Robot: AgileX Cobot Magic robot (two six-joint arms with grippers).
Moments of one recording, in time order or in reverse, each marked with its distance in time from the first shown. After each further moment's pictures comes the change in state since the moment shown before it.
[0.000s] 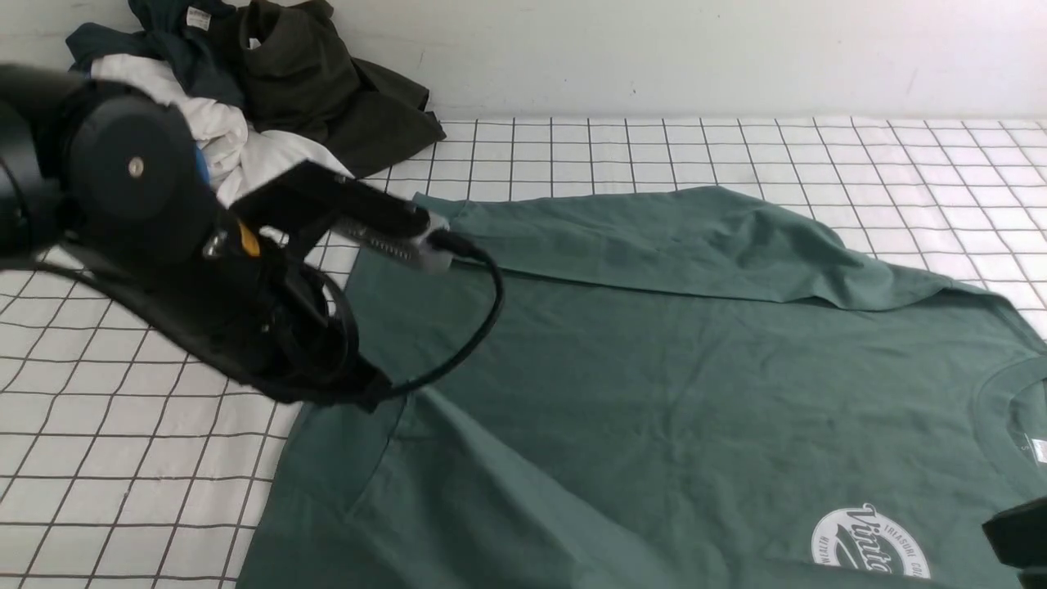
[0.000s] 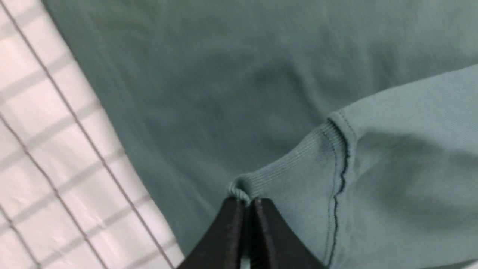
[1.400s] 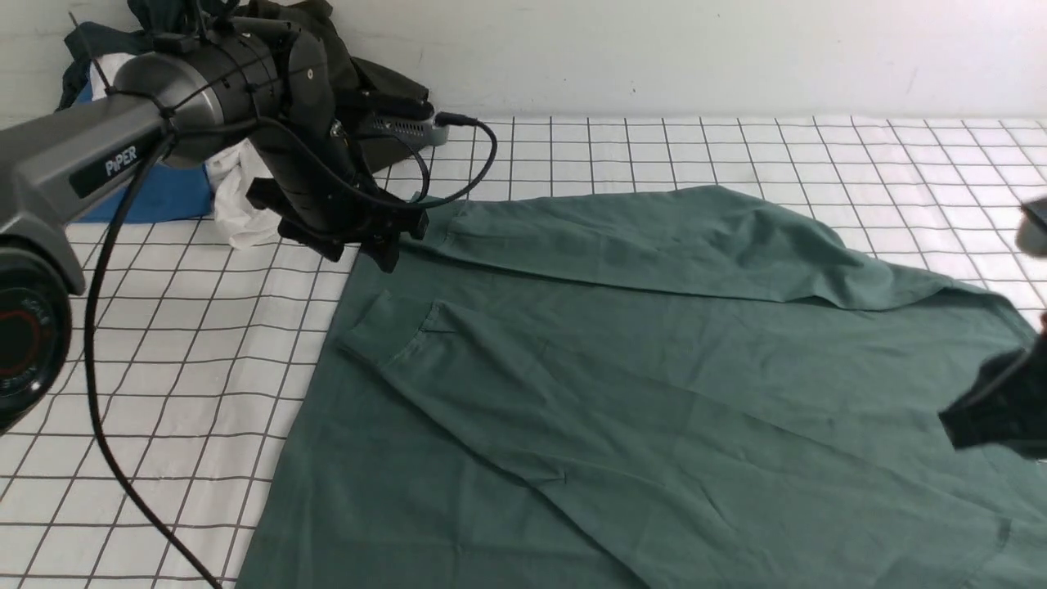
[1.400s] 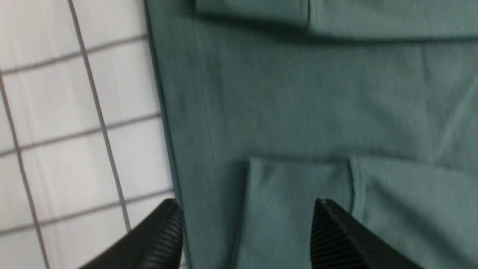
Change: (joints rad) right arm 0.000 0.298 -0.203 -0.191 -0.115 0.158; left arm 0.185 0.741 -0.717 0.025 -0.066 -0.154
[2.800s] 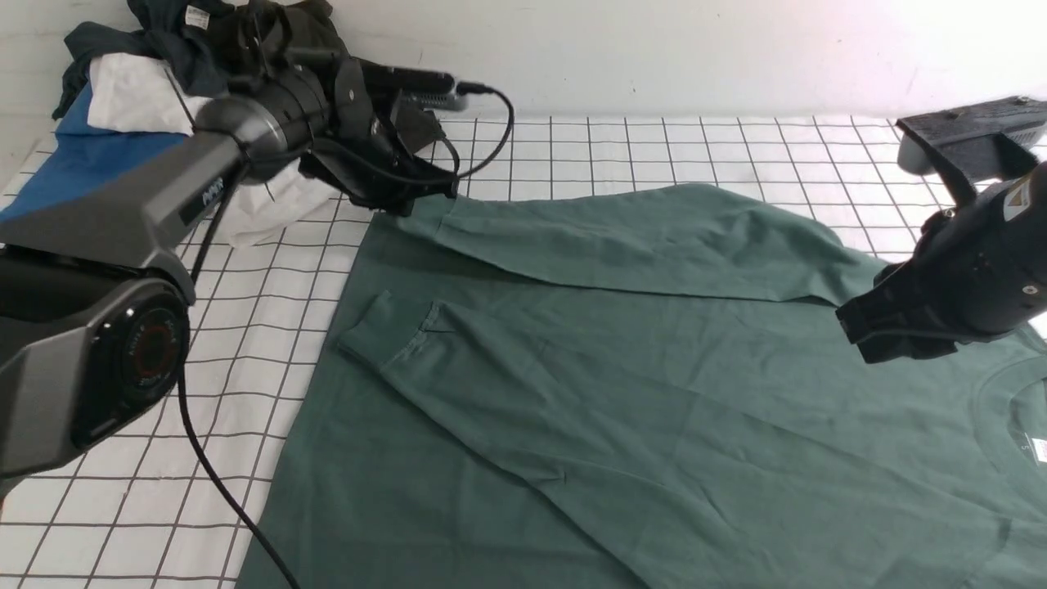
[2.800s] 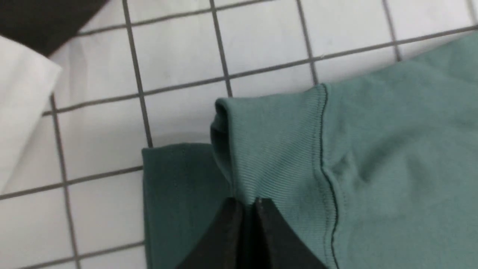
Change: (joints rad) right arm 0.000 0.243 -0.197 0.099 0.032 -0.048; left arm -0.005 0.186 -0.299 -0.023 -0.087 0.013
